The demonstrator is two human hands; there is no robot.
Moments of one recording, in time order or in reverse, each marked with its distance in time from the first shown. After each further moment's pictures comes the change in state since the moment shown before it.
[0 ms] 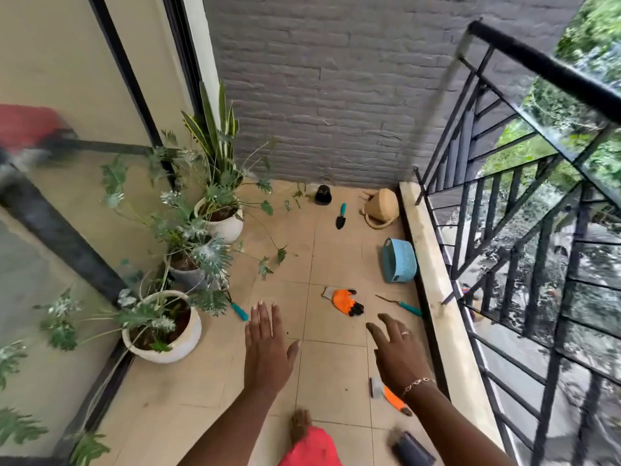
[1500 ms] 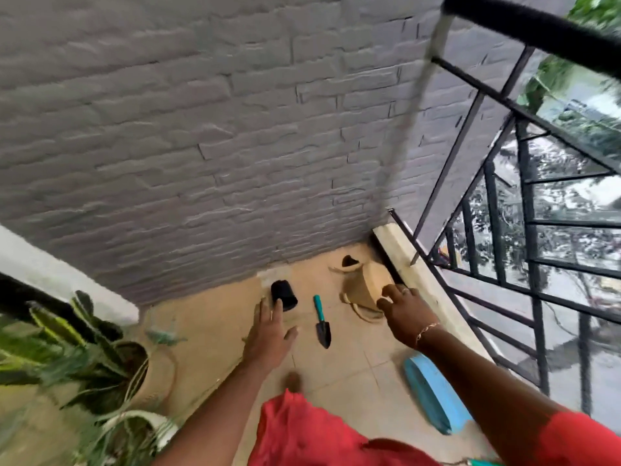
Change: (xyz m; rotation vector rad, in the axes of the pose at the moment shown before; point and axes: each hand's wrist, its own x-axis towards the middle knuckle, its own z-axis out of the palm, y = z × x) left_hand 0.933 0.158 -0.014 0.038 -0.439 0.219; right_hand 0.811 0.329 0.052 -0.117 -0.024 0.153
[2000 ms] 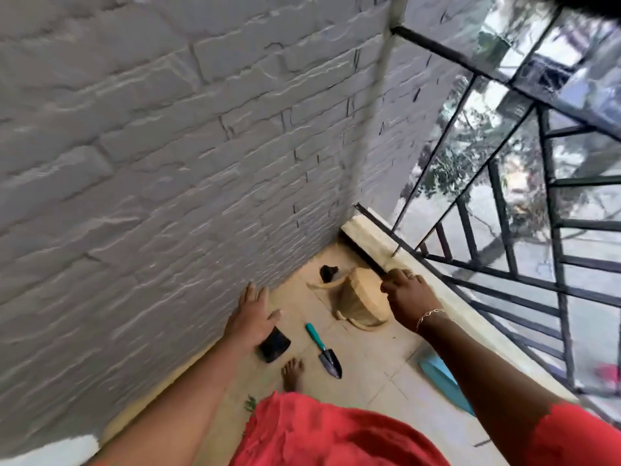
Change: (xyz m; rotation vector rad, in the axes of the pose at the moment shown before) left_hand 0.326 0.017 -0.108 0.278 -0.260 0.298; right_hand 0.195 0.067 0.050 0.122 -0.106 0.483
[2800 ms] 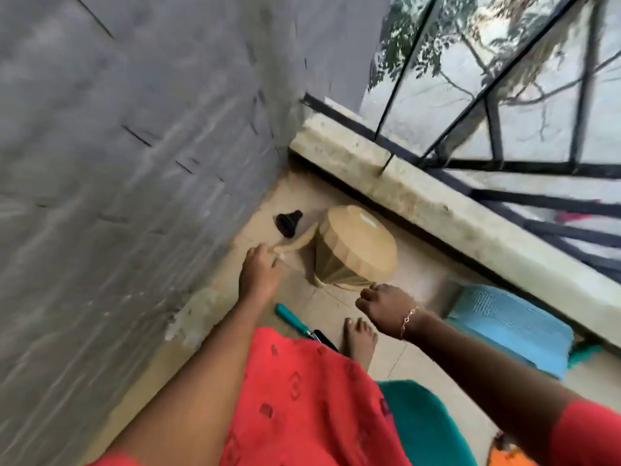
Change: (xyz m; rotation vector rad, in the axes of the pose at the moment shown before) left_hand 0.332 0.074 0.228 -0.260 -0.044 0.014; right_hand 0.054 0.043 0.372 0.137 -0.492 -0.188
